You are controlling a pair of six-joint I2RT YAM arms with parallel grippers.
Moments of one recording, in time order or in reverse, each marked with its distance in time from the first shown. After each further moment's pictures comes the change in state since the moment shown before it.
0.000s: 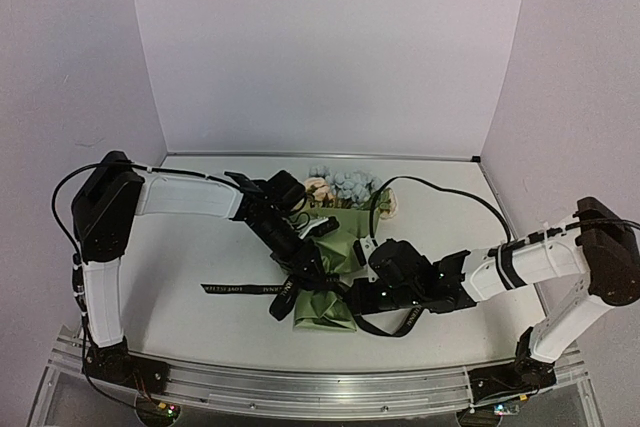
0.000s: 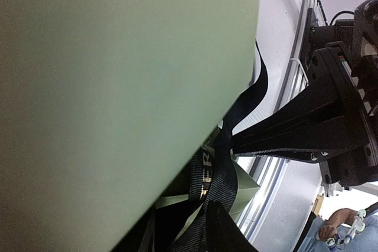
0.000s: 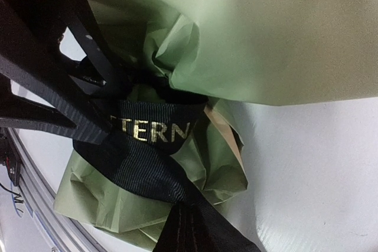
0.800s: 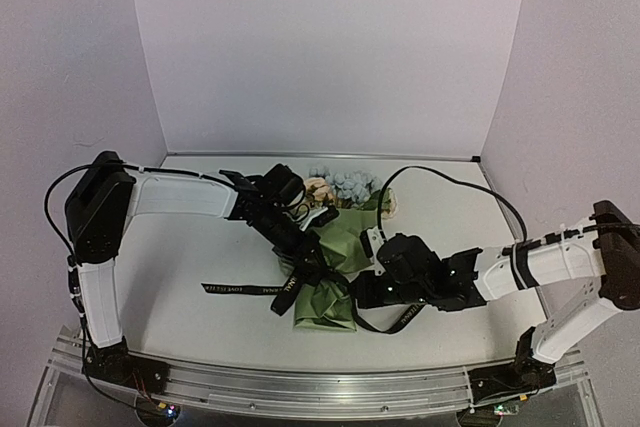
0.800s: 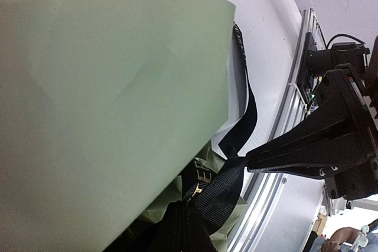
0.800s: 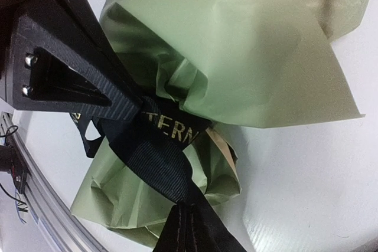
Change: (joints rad) left arm 0.000 -0.039 -0.022 0.094 -0.047 -0.079; right arm 0.000 -0.076 -0.013 -0.007 0.057 -0.027
